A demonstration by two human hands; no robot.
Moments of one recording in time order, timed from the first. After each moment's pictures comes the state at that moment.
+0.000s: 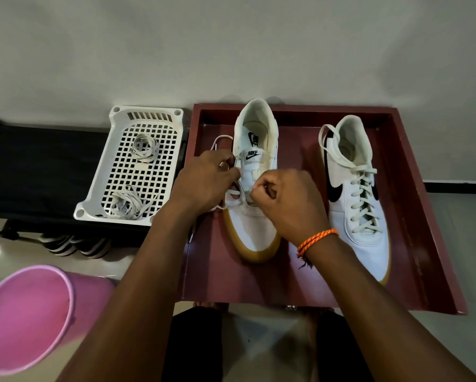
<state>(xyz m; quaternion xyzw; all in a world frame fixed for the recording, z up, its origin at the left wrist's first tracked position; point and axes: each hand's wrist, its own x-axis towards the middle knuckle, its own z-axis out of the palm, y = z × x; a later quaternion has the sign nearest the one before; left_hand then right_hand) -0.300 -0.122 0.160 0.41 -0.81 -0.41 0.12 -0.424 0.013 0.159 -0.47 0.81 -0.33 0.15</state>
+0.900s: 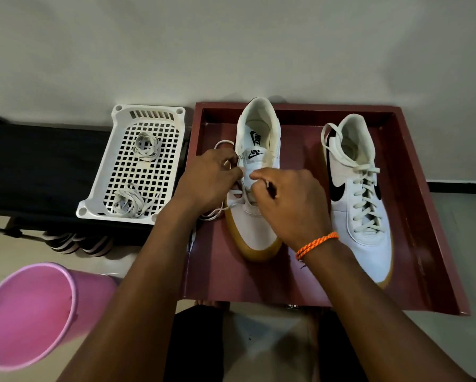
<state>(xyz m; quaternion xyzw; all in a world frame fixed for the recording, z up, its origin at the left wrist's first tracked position) -0.300 -0.120 0.164 0.41 -0.81 -0.42 0.10 -0.412 0.018 0.168 -0.50 0.80 -0.33 0.07</state>
